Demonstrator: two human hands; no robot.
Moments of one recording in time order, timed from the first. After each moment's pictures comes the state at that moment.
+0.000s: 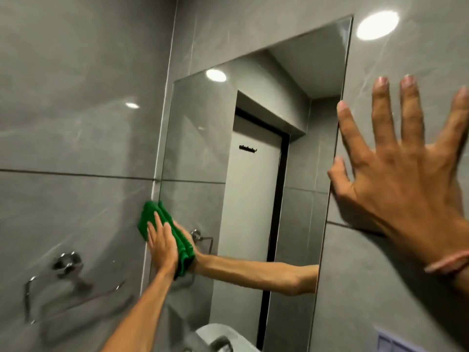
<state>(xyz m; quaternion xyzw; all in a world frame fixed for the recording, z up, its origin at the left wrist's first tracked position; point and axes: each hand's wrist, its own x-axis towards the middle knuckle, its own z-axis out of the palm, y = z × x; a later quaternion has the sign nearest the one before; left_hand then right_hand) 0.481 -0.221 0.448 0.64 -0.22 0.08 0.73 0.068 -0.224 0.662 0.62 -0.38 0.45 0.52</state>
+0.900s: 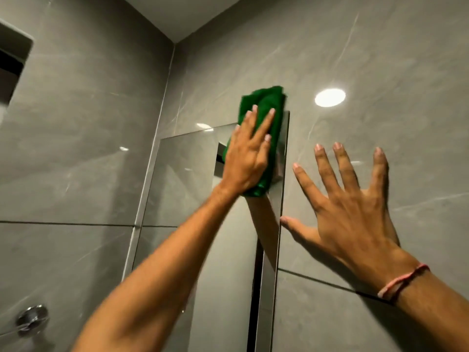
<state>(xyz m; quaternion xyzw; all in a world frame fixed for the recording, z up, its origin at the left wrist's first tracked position) 0.253 -0.209 0.784 0.42 -0.58 0.42 0.55 0.030 -0.212 0.696 0.65 -0.35 0.40 0.54</state>
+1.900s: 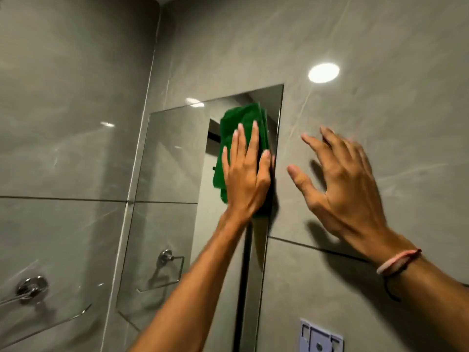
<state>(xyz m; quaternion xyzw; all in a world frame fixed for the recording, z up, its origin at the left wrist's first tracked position) 0.200 -0.199 0.693 0.44 -0.53 0.32 0.65 0.016 -0.182 0.690 0.75 -0.23 0.57 0.26</state>
